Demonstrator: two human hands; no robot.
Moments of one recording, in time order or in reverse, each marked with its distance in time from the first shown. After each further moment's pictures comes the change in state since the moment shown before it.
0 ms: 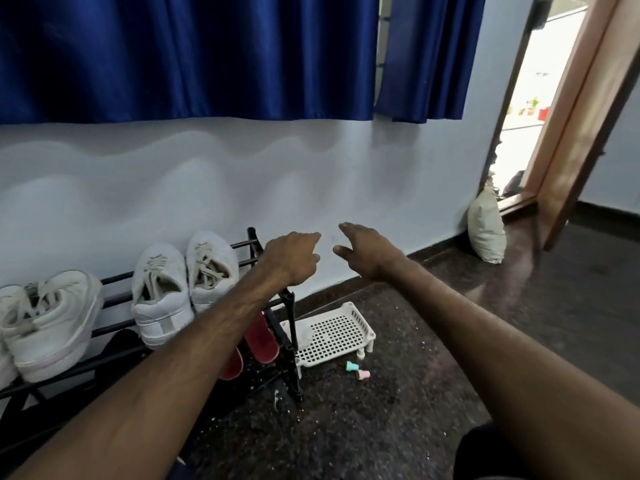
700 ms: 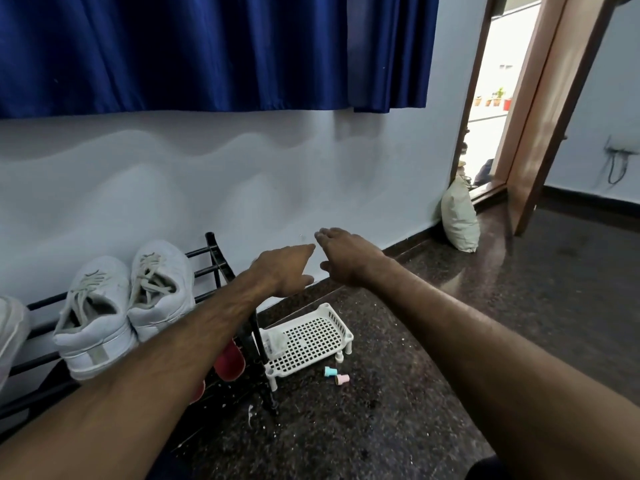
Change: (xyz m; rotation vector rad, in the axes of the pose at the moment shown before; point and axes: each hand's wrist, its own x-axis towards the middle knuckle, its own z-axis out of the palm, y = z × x) left_hand 0.047 0.035 0.042 0.065 -0.165 0.154; right_hand 0.011 0.047 0.013 -0.310 -0.037 -0.079
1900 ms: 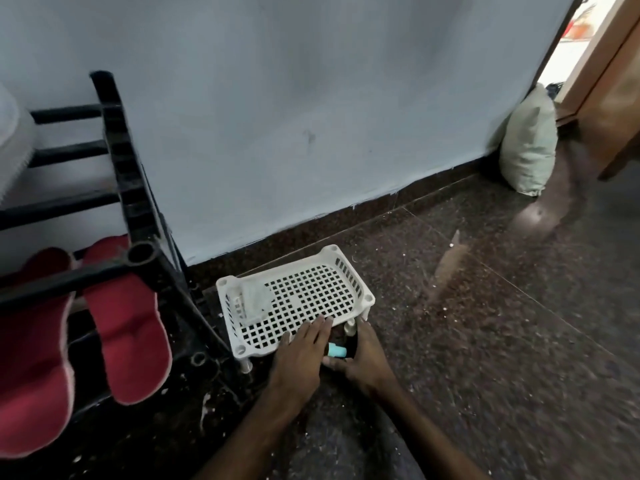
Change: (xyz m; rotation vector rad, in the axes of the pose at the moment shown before) left_hand 0.081 0.016 0.401 -0.205 -0.195 -0.094; right_hand 0.000 0.038 0.463 0.879 -0.034 0.464
